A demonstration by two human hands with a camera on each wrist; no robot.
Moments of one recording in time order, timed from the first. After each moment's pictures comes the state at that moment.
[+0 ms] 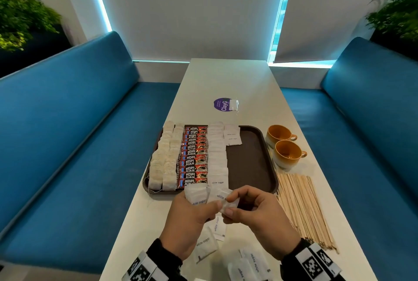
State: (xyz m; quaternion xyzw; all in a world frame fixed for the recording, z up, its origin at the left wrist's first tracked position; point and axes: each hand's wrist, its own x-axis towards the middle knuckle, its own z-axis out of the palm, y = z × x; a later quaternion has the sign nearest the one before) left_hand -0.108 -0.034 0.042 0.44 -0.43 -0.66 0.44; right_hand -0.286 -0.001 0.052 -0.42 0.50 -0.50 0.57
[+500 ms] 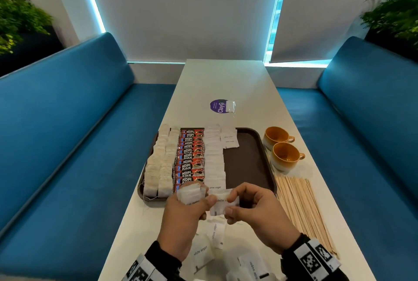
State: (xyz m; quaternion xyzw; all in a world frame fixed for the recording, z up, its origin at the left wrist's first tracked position) left_hand -0.112 -0.053 0.036 0.49 -0.38 -0.62 0.48; right_hand -0.298 -0.019 0.050 -0.46 0.54 -0.45 0.55
